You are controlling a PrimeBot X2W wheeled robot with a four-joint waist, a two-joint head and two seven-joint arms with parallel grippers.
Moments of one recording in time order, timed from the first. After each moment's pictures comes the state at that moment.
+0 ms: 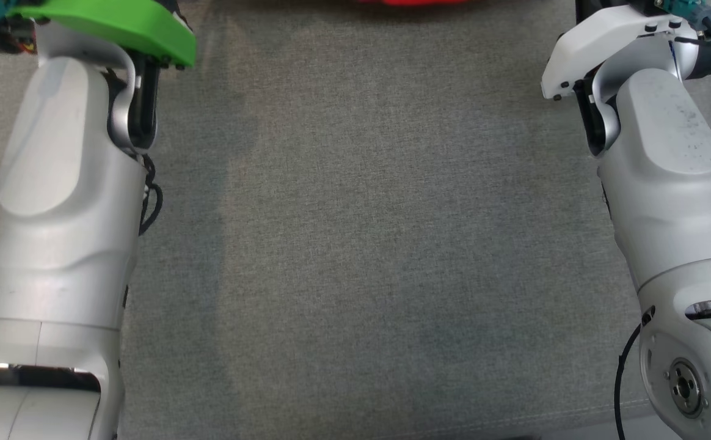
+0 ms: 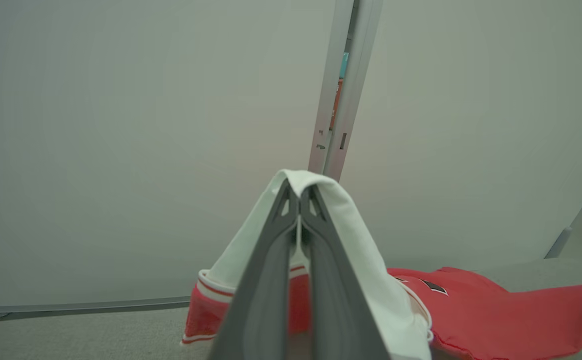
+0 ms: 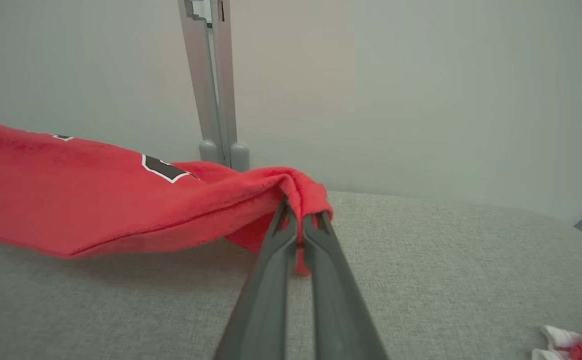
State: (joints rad) left arm -1.08 0.12 -0.23 0.70 -0.41 -0.11 -0.26; right arm -1.13 -0.05 -0.13 1.03 -0.14 0.13 -0.26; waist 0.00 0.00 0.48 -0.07
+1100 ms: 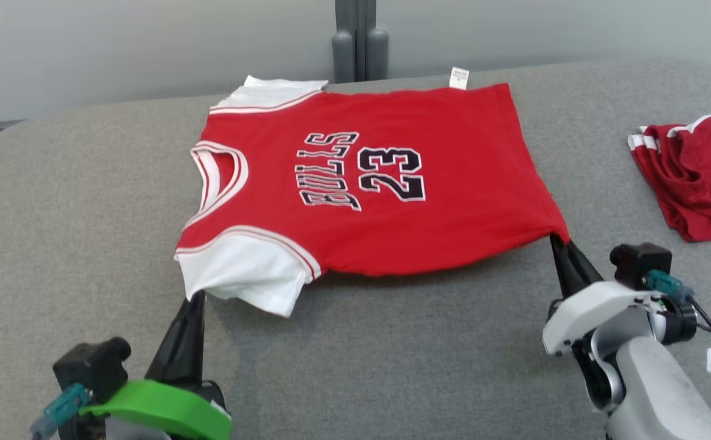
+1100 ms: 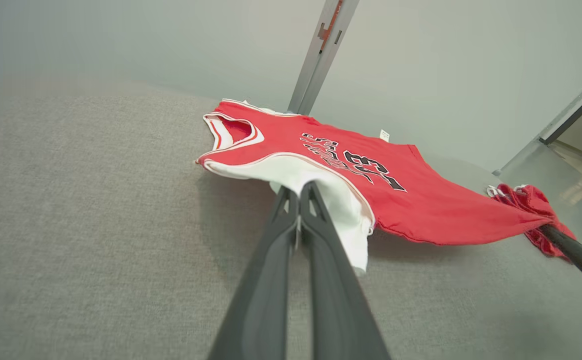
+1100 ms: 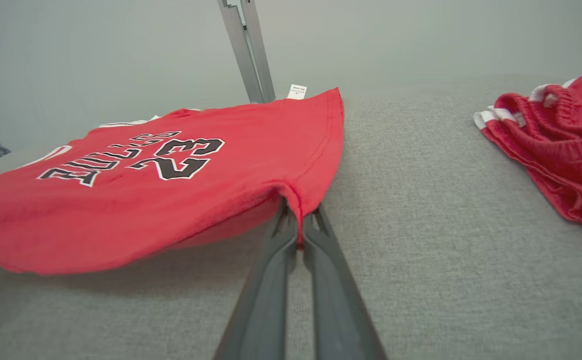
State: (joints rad) left arm 0.04 0.19 -0.22 -0.11 -0.58 0.03 0.01; right arm -0.33 -0.11 0.07 0.52 0.28 0.13 -0.14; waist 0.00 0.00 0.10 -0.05
